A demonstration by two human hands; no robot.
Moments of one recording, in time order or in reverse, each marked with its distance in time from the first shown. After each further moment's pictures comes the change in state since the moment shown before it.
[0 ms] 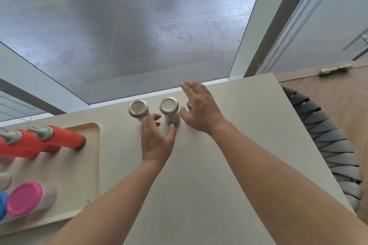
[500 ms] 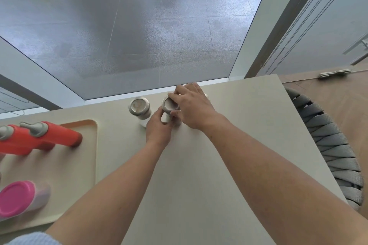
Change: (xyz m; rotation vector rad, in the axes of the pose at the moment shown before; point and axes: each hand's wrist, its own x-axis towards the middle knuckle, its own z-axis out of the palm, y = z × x) left_hand 0.040 -0.003 0.013 -0.242 -0.300 -0.288; right_hand 0.028 -0.016 0.018 -0.255 -0.266 -0.114
